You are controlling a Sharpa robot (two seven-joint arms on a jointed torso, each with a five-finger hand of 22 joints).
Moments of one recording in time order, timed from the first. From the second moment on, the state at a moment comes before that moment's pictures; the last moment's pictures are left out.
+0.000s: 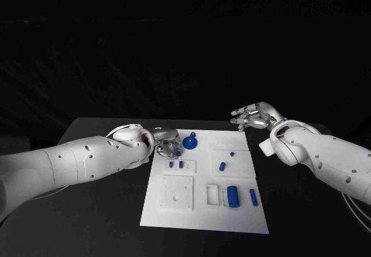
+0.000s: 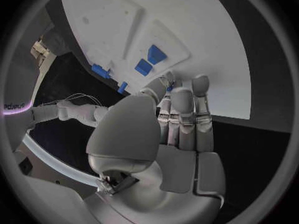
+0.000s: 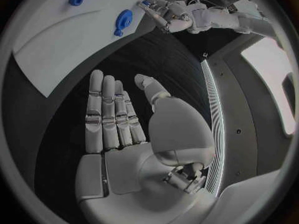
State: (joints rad) left arm 1.29 -0.62 -0.22 1.19 -1.38 -0.16 0.08; left_hand 1.41 -0.05 0.29 -0.14 0.22 1.16 0.10 0.06 0.06 1.25 0.05 0.05 0.06 1.42 -0.04 1.15 0.40 0.12 1.28 -0.05 0.50 1.31; right arm 1.08 -0.68 0.22 1.16 -0.87 -0.30 0.12; right_hand 1.21 -0.06 0.17 -0.21 0.58 0.99 0.14 0.07 0.06 1.22 0.08 0.15 0.07 1.08 0.03 0.68 0.39 0.10 1.22 0.00 0.20 0.79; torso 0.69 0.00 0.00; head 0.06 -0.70
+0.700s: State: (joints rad) left arm 1.29 -0.63 -0.22 1.19 -1.39 -0.17 0.08; left_hand 1.41 -0.12 0.35 -0.12 0.21 0.96 0.07 0.06 0.06 1.15 0.09 0.06 0.06 1.41 -0.01 1.15 0.39 0.16 1.28 -0.02 0.49 1.31; right arm 1.08 -0.69 0.22 1.17 -0.88 -0.30 0.12; right_hand 1.21 -0.06 0.17 -0.22 0.58 0.99 0.14 0.07 0.06 1.21 0.09 0.13 0.06 1.09 0.02 0.70 0.39 0.10 1.23 0.00 0.21 0.80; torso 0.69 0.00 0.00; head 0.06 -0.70
